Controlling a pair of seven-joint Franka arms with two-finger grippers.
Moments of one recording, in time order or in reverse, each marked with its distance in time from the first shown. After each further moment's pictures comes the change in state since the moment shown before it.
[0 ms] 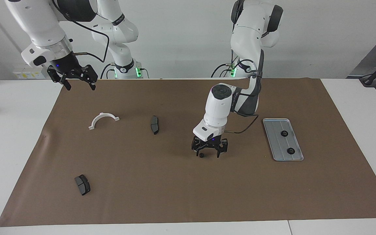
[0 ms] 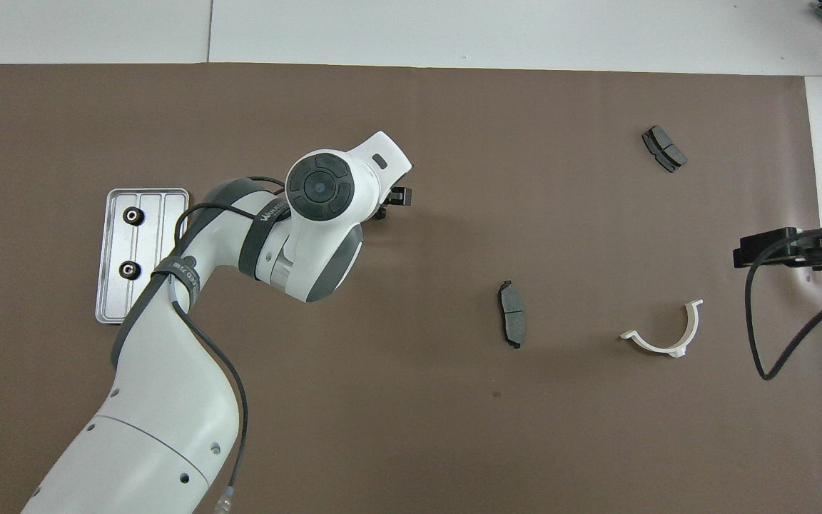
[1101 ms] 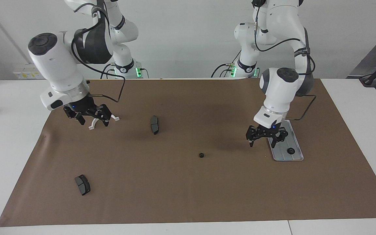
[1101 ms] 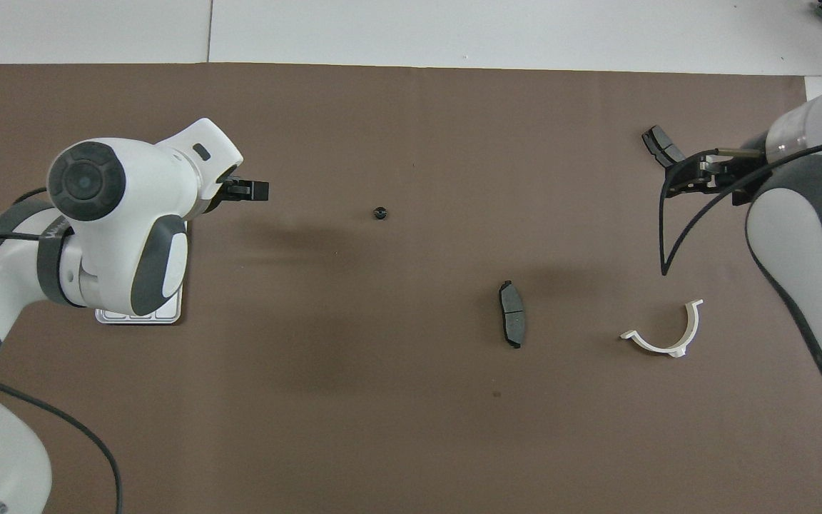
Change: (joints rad) left arm 0.245 -0.311 0.000 -0.301 0.001 0.009 0.267; right arm 0.086 0.243 -0.083 0.101 0.046 0.192 0.048
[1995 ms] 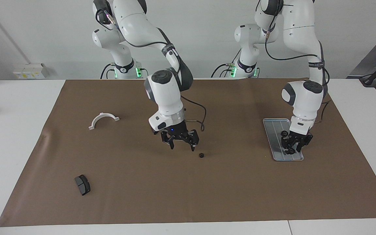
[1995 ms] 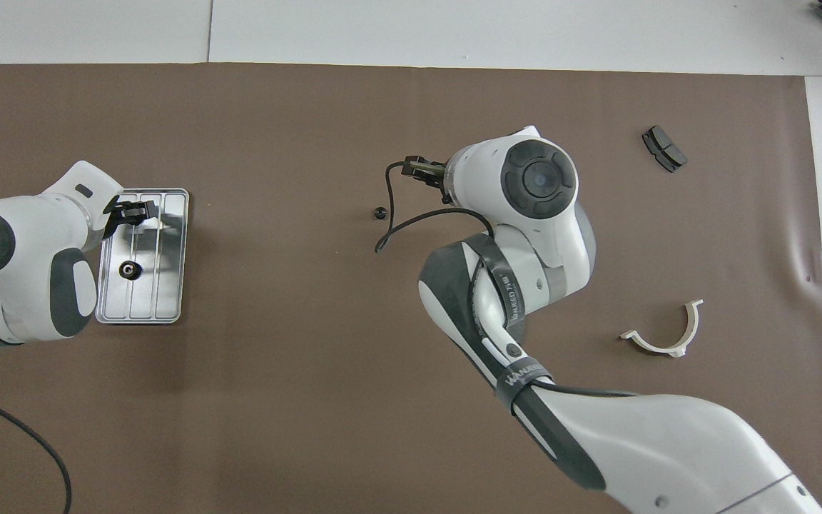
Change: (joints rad) left arm 0.309 0.049 0.028 -0.219 0.000 0.356 0.121; right arm 0.422 0.294 0.006 0.050 0.023 0.508 0.595
